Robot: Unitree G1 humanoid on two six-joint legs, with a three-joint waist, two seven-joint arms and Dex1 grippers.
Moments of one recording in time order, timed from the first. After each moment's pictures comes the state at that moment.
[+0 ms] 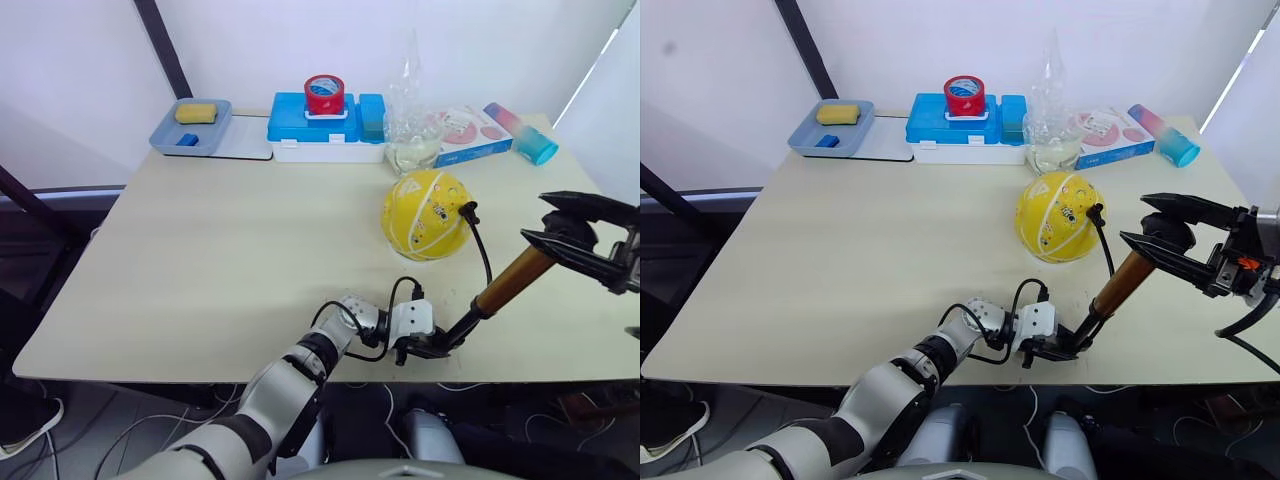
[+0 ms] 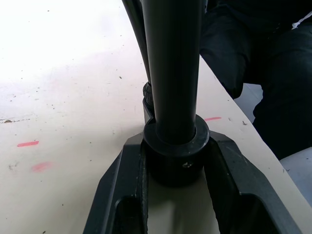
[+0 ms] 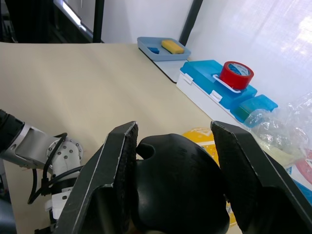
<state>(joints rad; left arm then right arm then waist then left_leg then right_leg) -0.73 -0.13 -0.36 1.25 0.24 -0.55 -1.06 0.09 -0.93 -0.70 -0.67 0.95 0.55 0.84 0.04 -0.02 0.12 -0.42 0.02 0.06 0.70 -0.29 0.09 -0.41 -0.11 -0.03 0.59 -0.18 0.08</state>
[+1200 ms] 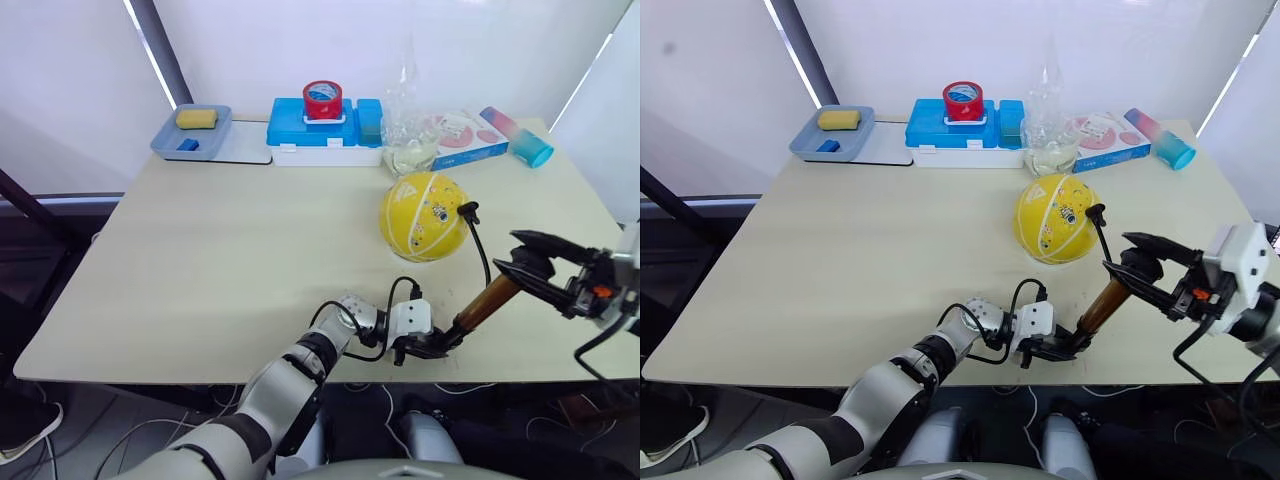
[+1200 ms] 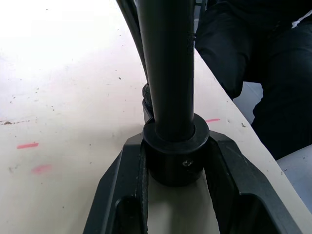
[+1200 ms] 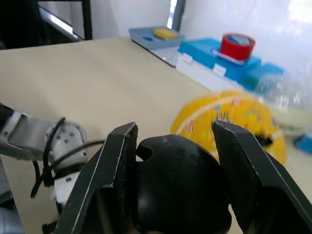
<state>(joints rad) -0.74 -0.12 -0.36 1.26 0.23 -0.55 -1.06 0.16 -0.83 -0.56 -0.63 0.81 0.44 0.86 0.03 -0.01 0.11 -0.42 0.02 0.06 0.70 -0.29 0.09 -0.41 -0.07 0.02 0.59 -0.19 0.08</state>
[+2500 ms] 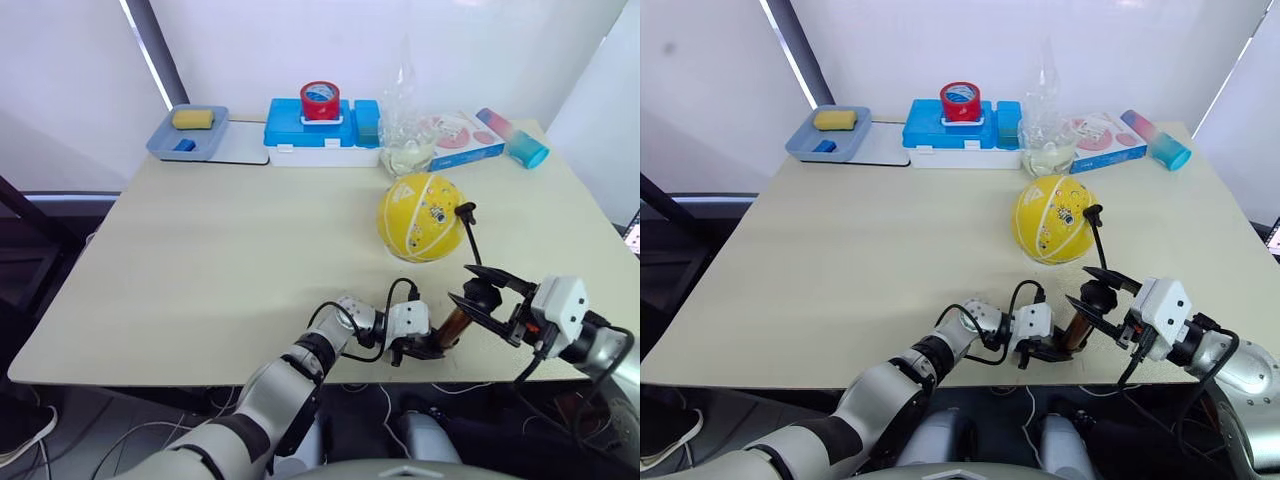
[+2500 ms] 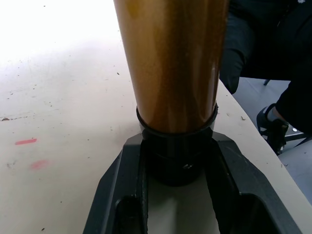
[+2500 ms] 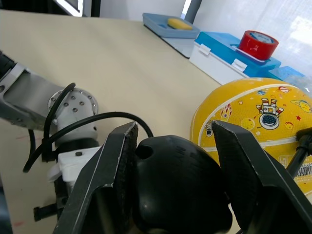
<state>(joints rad) -0.73 -0.12 -0.36 1.26 0.25 -0.55 -1.05 0.23 -0.63 -0.17 -0.48 0.41 0.04 0.84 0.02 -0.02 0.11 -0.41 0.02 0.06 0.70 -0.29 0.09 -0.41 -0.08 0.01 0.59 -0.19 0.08</state>
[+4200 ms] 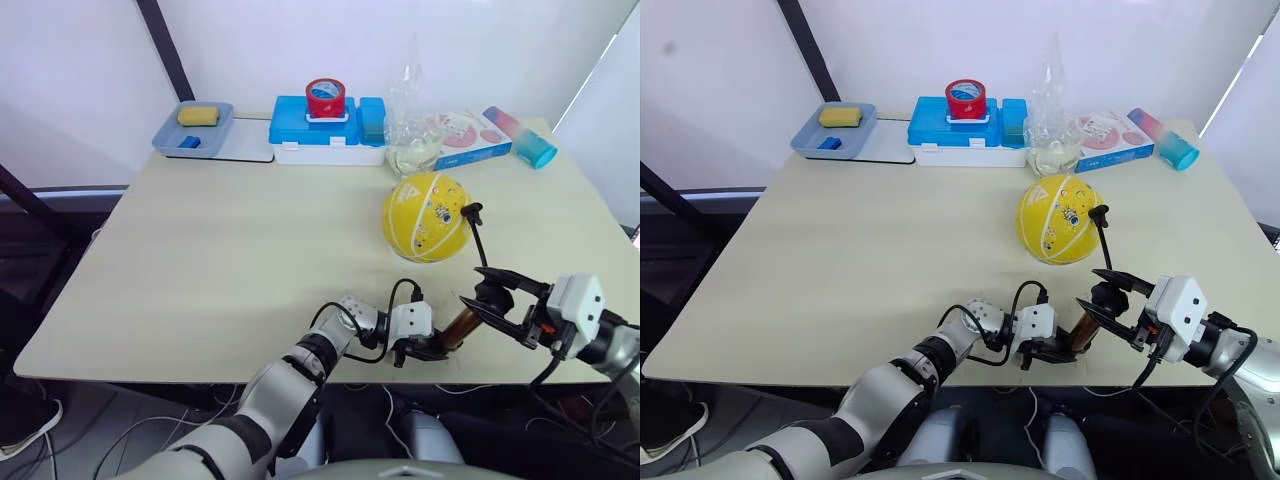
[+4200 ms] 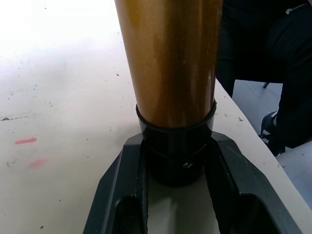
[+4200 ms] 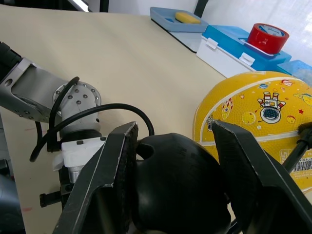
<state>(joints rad) -0.73 -0.12 -0.36 1.25 0.25 -0.56 -1.07 0.26 -0.73 -0.28 -0.52 0.49 0.11 0.90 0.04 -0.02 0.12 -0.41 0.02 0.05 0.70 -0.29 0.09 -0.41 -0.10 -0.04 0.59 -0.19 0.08</state>
